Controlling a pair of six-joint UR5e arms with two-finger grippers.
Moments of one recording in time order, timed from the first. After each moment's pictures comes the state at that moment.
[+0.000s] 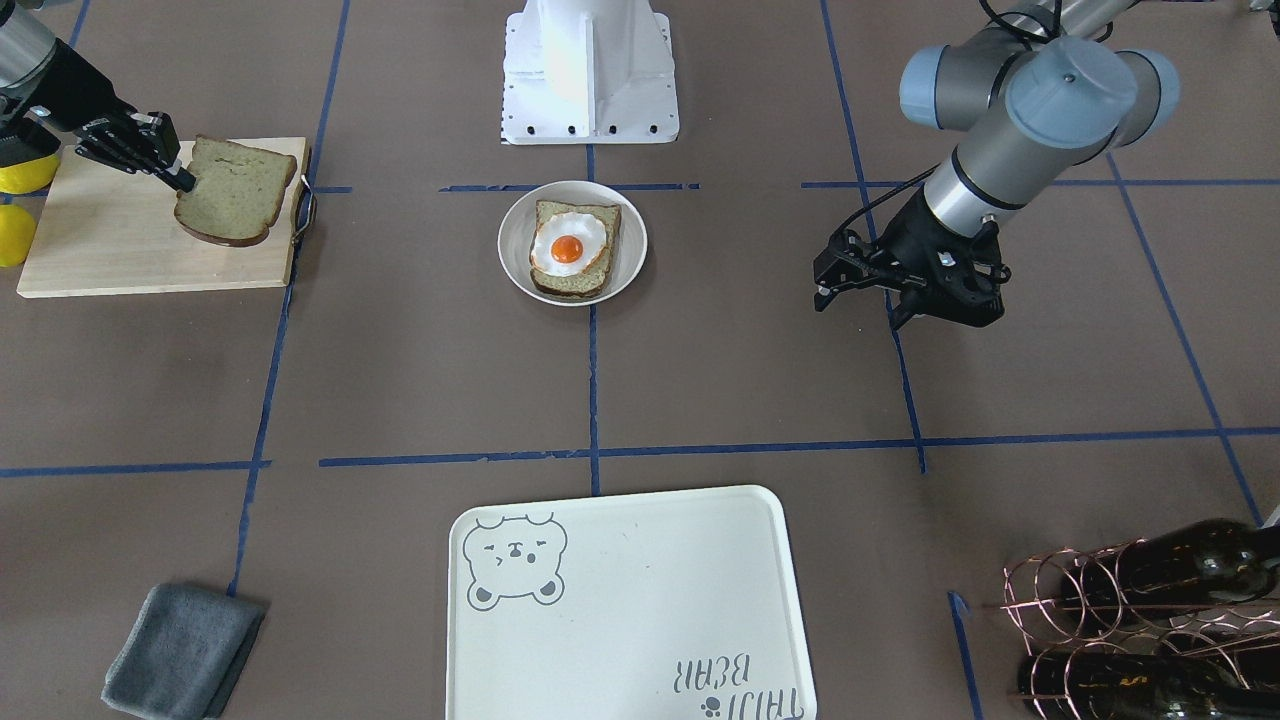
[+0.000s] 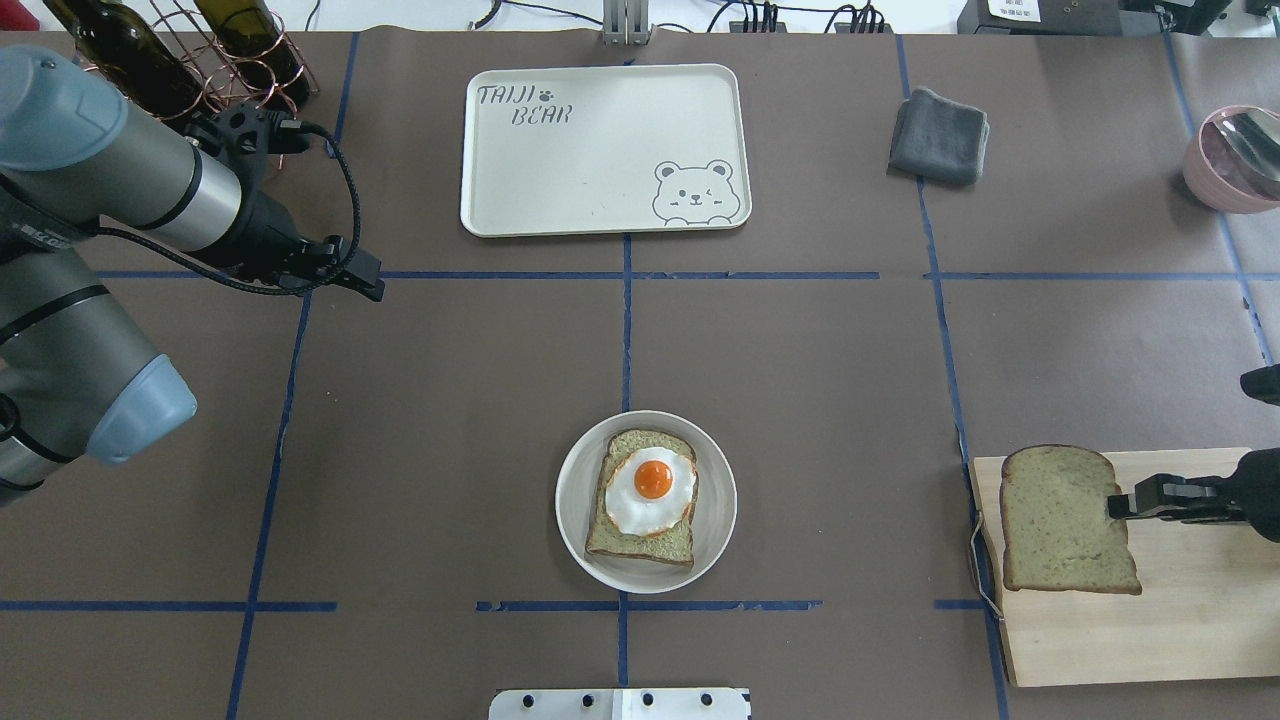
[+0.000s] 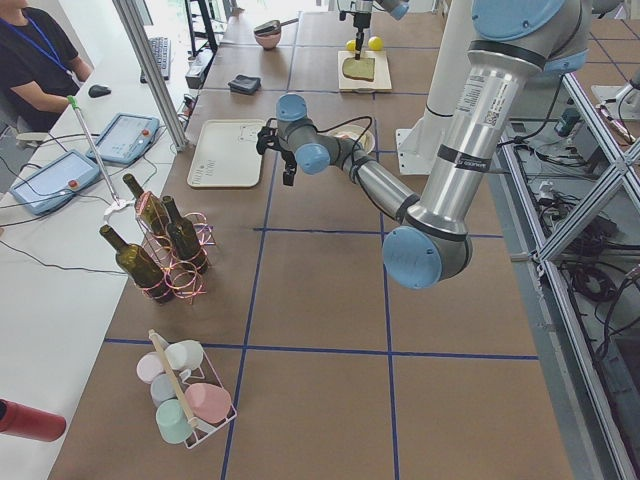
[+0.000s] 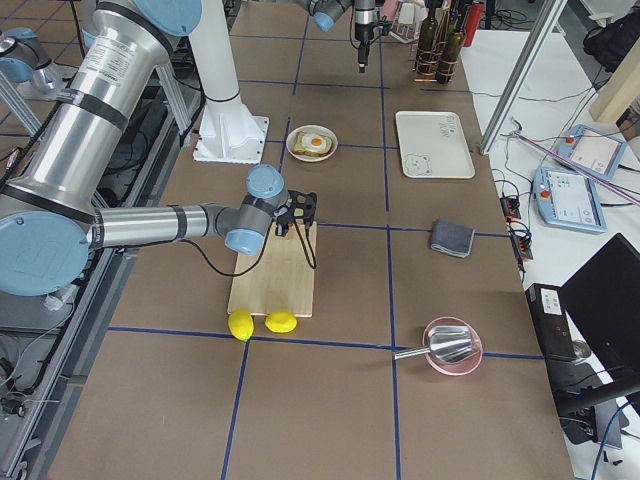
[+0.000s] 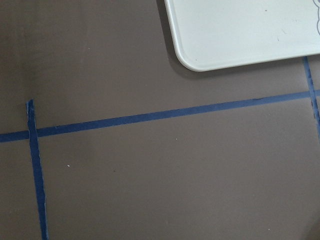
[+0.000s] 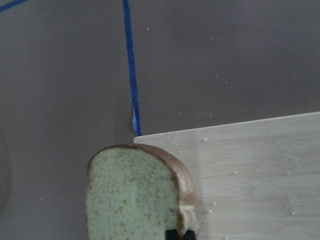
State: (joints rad) left arm -0.85 -1.93 -1.80 -1.89 -2.20 -0.91; right arm 0.74 -2.01 2.00 -0.49 2.15 1.35
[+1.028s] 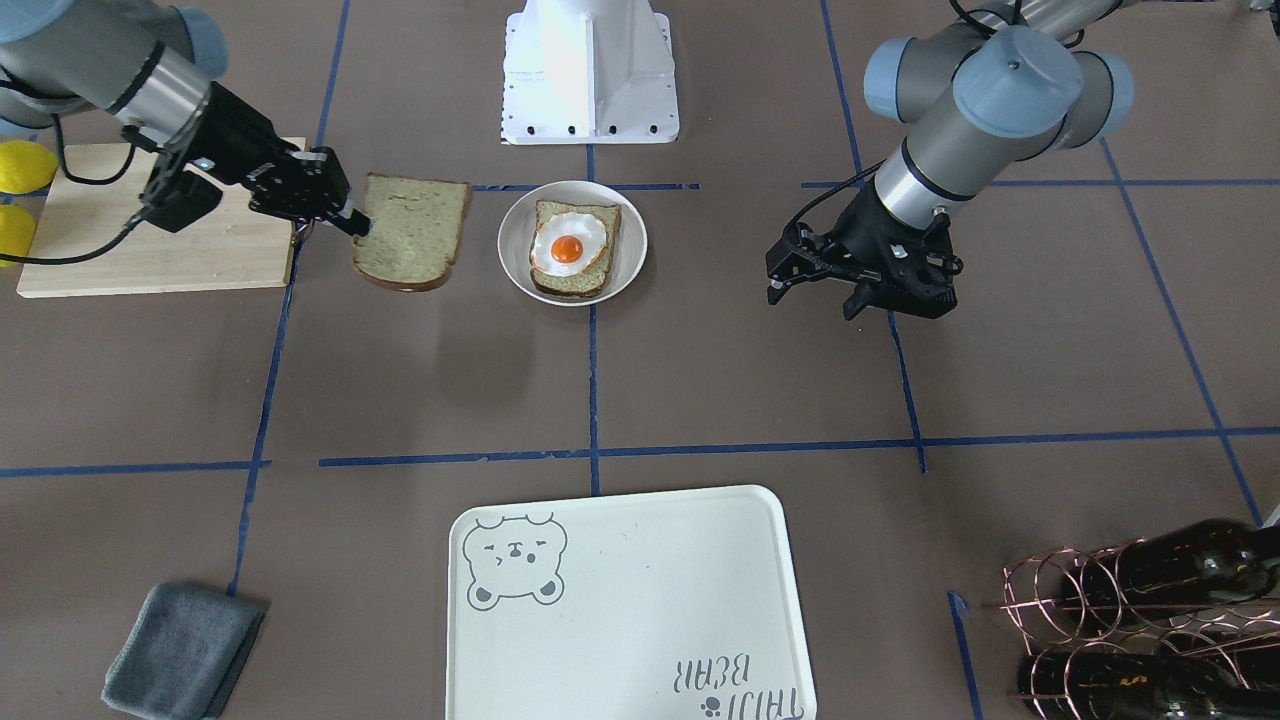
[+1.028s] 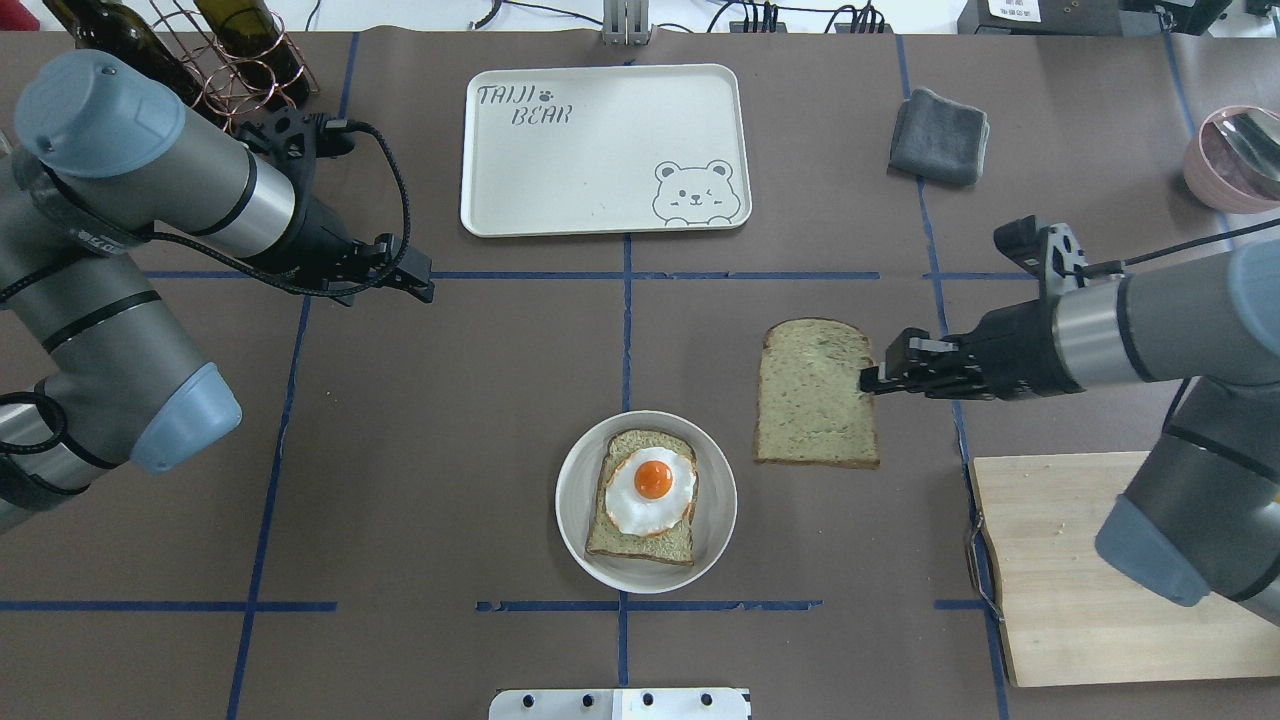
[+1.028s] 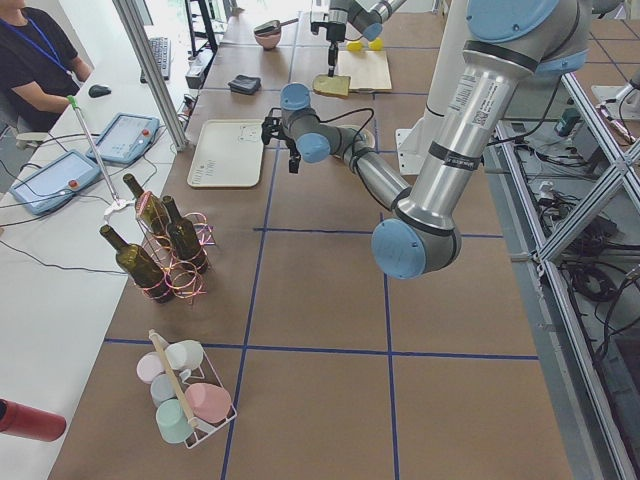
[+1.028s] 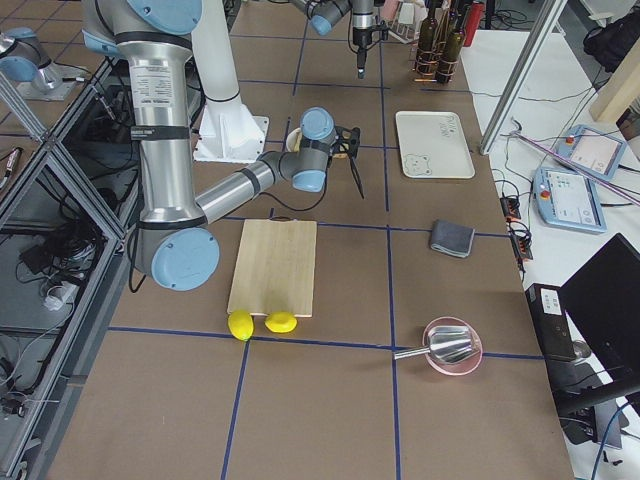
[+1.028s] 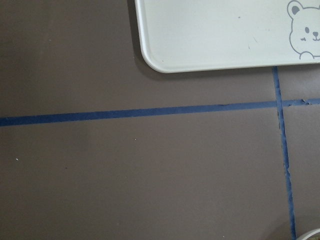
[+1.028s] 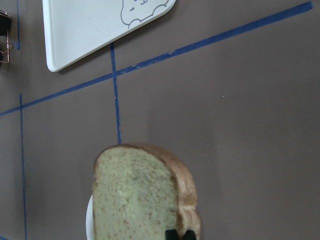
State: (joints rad) left arm -0.80 -1.98 -1.79 -1.89 -2.18 -1.06; right arm 0.68 -1.44 1.94 -0.73 2.11 1.54
